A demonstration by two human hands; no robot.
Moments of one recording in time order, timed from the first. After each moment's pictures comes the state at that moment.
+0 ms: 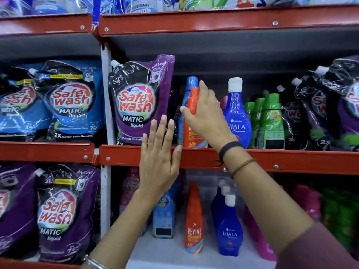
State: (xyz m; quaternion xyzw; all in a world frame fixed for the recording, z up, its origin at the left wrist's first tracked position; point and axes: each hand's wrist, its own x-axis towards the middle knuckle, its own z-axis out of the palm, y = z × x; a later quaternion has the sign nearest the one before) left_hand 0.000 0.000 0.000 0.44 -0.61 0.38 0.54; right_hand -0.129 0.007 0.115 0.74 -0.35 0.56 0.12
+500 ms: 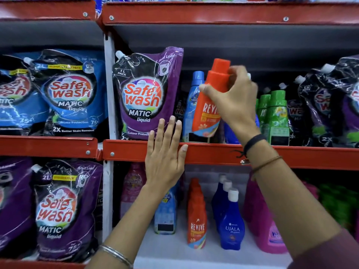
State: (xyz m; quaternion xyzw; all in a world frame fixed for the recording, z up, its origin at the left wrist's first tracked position) left_hand 0.013 -0.023 -0.007 0.49 -0.59 0.43 0.48; right_hand -0.145 0.027 0.127 0.61 -0.32 0.72 0.06
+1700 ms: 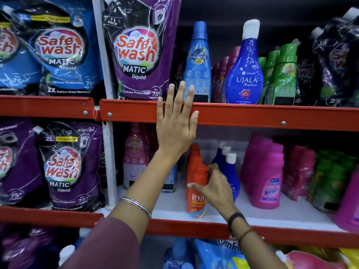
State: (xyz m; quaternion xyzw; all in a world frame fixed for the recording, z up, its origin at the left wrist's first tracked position) left_hand -0.020 -0.026 -0.023 0.48 -0.57 0.46 0.49; right_hand -0.153 -0.028 -0.151 0.71 -0.52 0.45 -0.14
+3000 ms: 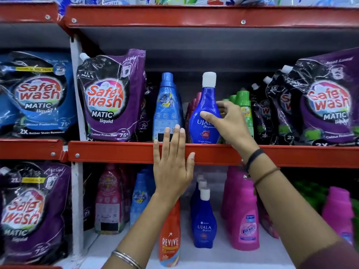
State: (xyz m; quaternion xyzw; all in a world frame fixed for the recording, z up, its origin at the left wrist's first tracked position) left_hand -0.093 -0.036 -0.024 0.49 -0.57 0.45 0.48; right_hand -0.242 -0.031 0.092 0.69 -0.32 0.65 -0.08
